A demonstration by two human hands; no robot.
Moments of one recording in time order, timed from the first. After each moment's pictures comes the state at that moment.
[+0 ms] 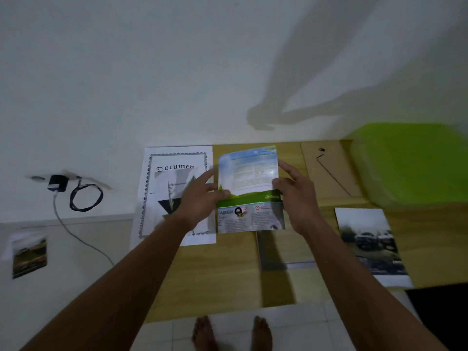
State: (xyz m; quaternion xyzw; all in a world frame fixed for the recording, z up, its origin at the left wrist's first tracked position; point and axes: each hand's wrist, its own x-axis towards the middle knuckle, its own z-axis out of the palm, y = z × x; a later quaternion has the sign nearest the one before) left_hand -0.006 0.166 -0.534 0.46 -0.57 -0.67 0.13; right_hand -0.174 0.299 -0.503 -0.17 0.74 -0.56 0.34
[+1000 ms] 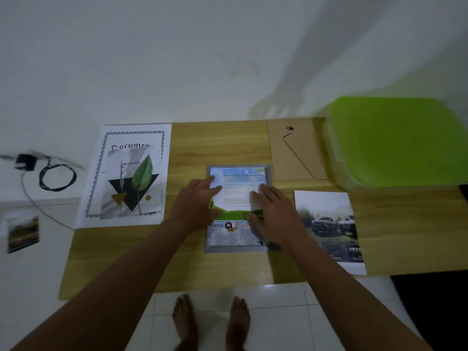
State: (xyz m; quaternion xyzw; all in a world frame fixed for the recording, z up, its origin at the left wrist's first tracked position) left_hand -0.084 0.266 -0.589 0.34 -0.93 -0.16 -0.04; right_hand -0.260 0.415 -0.593 -0.57 0.79 -0.06 0.21
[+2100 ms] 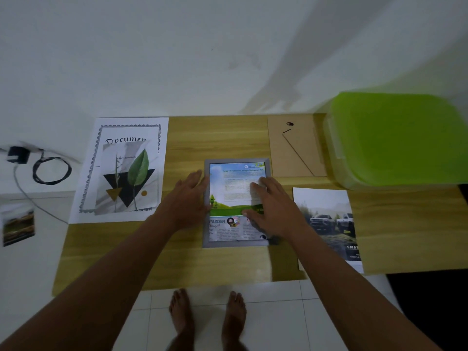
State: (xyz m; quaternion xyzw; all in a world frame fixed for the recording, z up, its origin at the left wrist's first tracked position) left_hand -0.071 0.254 -0.592 0.33 -0.91 -0.20 -0.13; right_hand -0.275 0.407 -0.603 -0.58 0.78 -0.10 0.22
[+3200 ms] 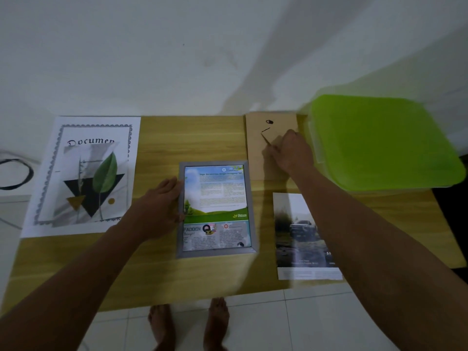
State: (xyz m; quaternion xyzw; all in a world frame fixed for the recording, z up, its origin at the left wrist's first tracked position) left_hand -0.070 0.243 -0.598 0.34 -0.90 -0.23 -0.12; right_hand -0.402 0.328 -0.565 -0.38 0.91 -0.08 0.11
